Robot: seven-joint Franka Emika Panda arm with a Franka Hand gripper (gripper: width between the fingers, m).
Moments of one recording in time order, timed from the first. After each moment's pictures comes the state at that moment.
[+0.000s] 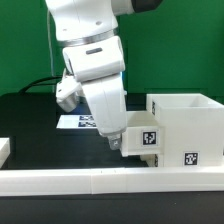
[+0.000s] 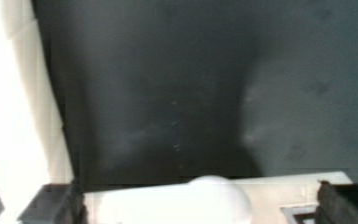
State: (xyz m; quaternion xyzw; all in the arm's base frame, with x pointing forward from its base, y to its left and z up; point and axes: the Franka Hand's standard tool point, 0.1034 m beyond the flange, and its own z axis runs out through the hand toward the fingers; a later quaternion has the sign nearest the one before) arm 0.598 -0.022 0.060 -0.69 -0.71 -0.05 0.11
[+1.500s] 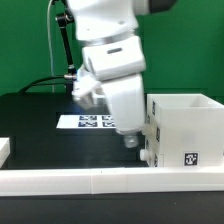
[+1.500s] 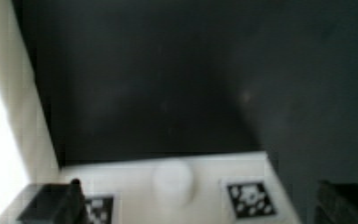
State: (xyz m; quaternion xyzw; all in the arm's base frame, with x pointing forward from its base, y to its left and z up) arm 0.591 -0.018 0.067 -0.70 -0.70 -0.04 0.11
